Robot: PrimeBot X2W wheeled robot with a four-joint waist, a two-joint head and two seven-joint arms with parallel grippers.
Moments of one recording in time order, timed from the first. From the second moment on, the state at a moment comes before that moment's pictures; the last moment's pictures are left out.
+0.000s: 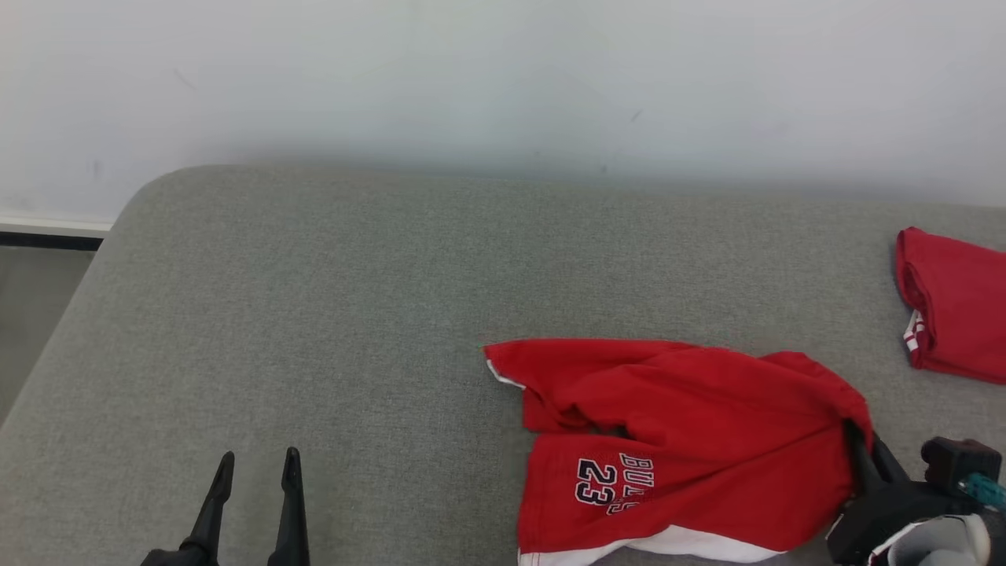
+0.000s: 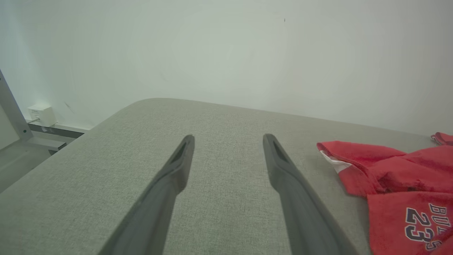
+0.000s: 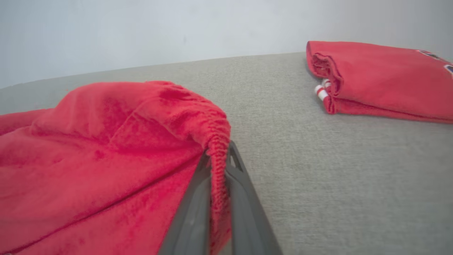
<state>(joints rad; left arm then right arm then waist) 0.04 0.09 -0.05 0.12 -0.24 -0.07 -0.26 -0.32 -0.28 0.15 0.79 0.45 0.13 -0.26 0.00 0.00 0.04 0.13</state>
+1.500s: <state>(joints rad) 0.03 0.05 -0.05 0.16 -0.22 -0.10 -0.26 -0.32 -0.19 0.30 0.60 0.36 0.13 -0.26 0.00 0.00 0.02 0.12</state>
